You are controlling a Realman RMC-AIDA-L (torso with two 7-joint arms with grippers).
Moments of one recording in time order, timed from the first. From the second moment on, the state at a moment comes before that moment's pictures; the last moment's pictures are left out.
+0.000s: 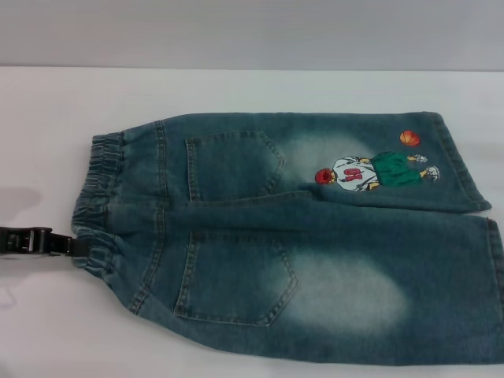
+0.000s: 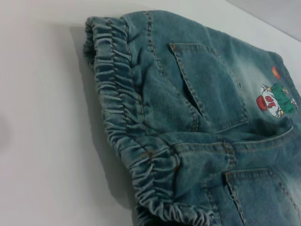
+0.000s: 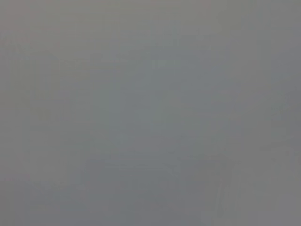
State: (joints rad) left arm -0.48 -1.93 0.67 0.75 2.32 1.61 -2.23; right arm 0.42 2.00 -0.88 -0.27 -0.52 -1.05 0.93
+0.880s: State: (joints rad) left arm -0.48 -1.93 0.67 0.78 2.32 1.60 -2.23; right arm 0.59 1.79 -0.63 -0.59 -1.95 -1.85 1.78
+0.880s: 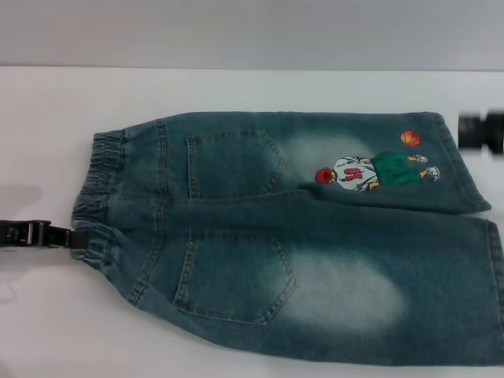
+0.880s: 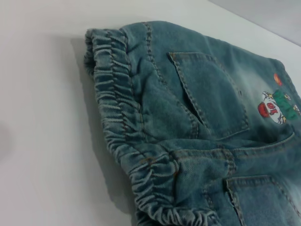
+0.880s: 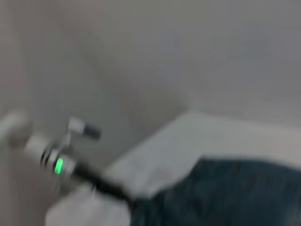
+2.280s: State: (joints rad) left arm -0.49 -1.94 0.67 0.78 2.32 1.60 -2.25; right arm 0.59 1.78 -0.63 -0.67 -2.66 -1.99 1.73
